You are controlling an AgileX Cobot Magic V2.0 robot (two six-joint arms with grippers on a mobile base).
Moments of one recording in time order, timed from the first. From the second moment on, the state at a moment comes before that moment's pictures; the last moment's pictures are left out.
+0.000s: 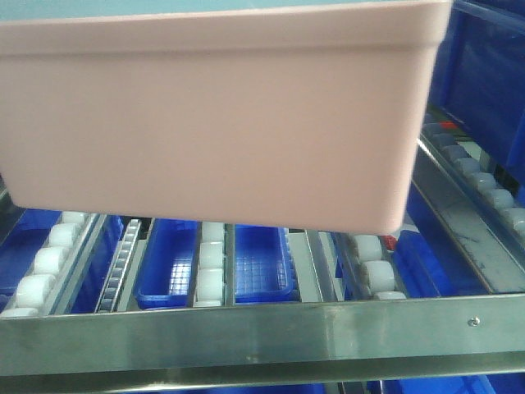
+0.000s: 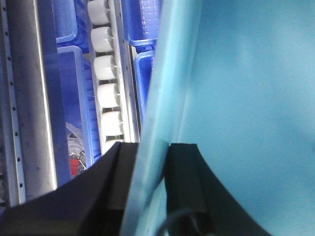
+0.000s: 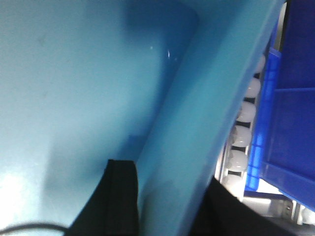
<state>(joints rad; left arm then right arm) -0.73 1.64 -1.55 0.41 1.09 -0.66 0.75 1.61 -1.55 -0.42 1.14 0.56</state>
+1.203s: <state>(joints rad) -0.52 1.91 -1.58 0.33 0.90 -0.70 0.59 1.96 -1.70 -0.37 0.76 0.29</state>
